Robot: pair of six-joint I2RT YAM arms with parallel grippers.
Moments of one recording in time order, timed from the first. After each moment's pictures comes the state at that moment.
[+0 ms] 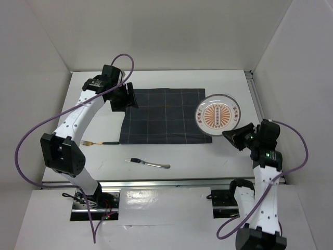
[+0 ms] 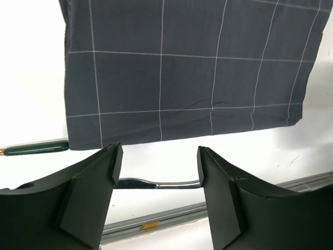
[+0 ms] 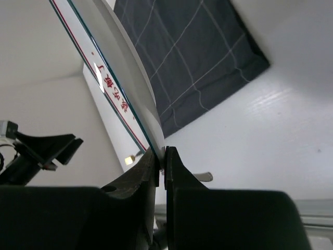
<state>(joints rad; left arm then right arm) -0.24 1.65 1.61 -0.95 0.15 -0.46 -0.29 0.62 0.73 -0.77 -0.46 0.94</state>
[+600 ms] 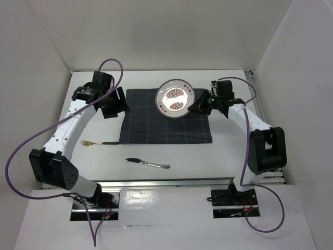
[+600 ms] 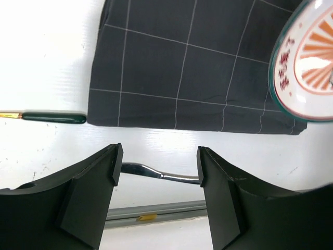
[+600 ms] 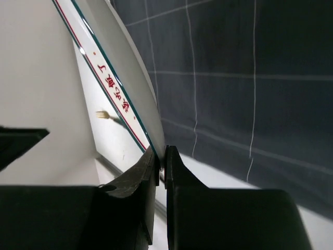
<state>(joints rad) -0.21 1.49 1.48 -0.97 0.07 -0.56 0.16 1.55 1.11 -0.27 -0.56 0.75</state>
